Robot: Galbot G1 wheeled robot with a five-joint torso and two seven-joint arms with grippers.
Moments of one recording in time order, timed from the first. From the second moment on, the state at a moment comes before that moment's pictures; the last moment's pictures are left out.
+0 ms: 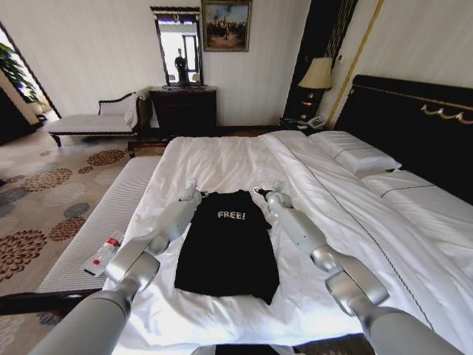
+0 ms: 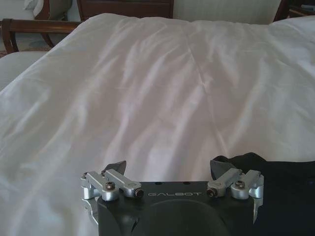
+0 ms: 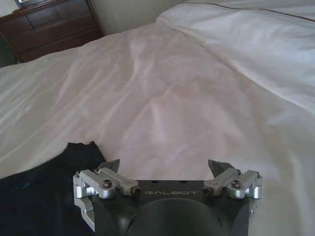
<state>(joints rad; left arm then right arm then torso) 0.20 -1.31 0.14 -0.77 -0.85 0.42 -0.31 -0.45 1.13 0.00 1.08 1.04 -0.37 0.34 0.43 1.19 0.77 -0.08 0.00</state>
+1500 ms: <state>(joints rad) 1.65 -1.07 -0.56 -2.07 -0.84 0.21 -0.16 -1.75 1.36 0.73 2.04 1.15 -0.44 0.12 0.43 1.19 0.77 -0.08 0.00</state>
